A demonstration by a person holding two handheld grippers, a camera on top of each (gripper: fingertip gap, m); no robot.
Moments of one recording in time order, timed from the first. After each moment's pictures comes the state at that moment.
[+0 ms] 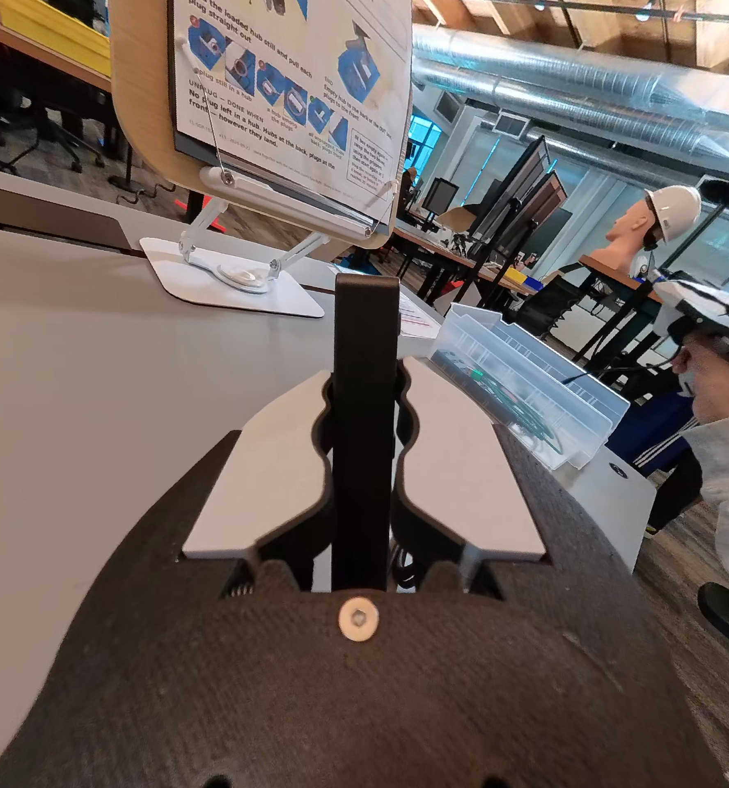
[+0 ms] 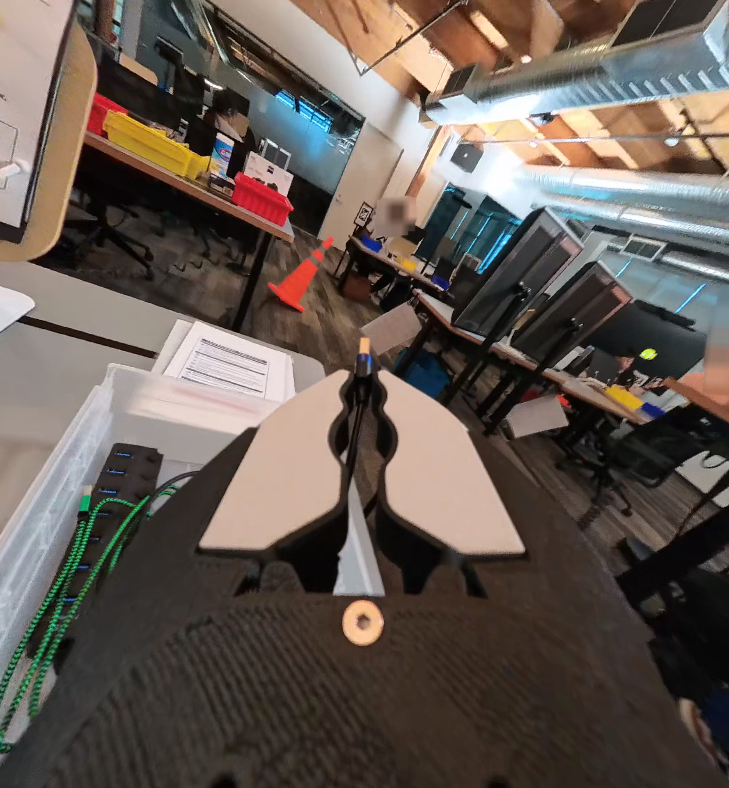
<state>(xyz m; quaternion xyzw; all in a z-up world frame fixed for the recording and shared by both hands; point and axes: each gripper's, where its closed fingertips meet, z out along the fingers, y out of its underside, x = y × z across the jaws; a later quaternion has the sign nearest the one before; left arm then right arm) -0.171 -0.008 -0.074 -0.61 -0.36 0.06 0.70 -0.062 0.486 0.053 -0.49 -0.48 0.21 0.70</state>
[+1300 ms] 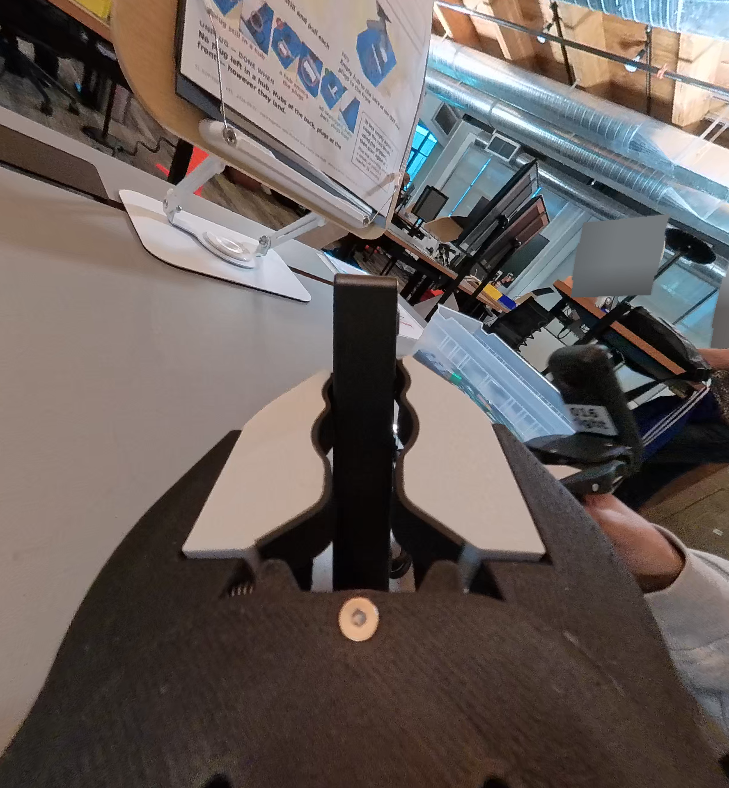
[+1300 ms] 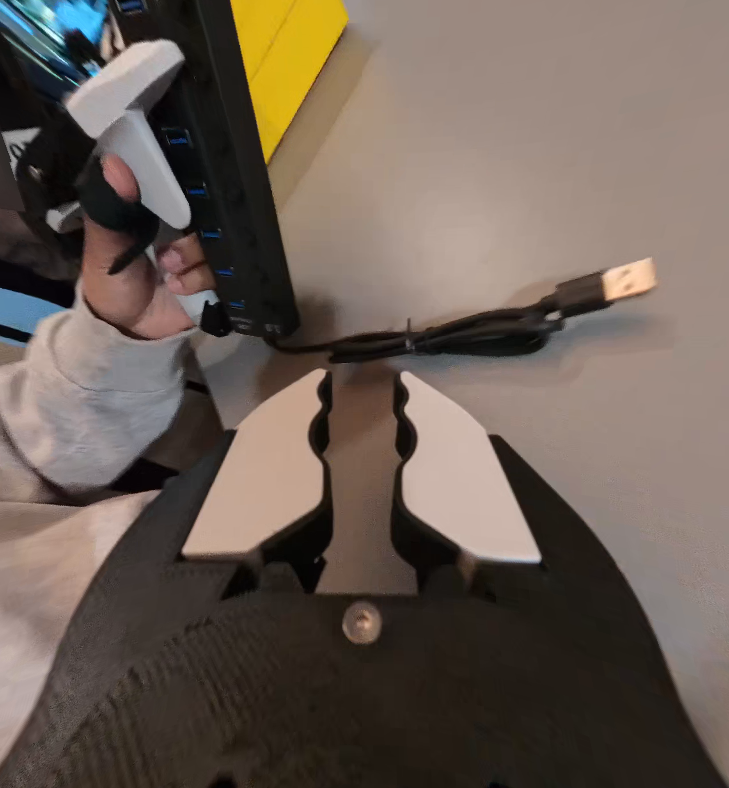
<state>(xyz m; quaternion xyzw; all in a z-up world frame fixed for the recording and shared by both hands) -0.168 -0.006 -0.087 -0.58 -0.40 0.01 0.71 -0.084 0.091 -0.162 -0.50 -0.71 0.50 -0.04</state>
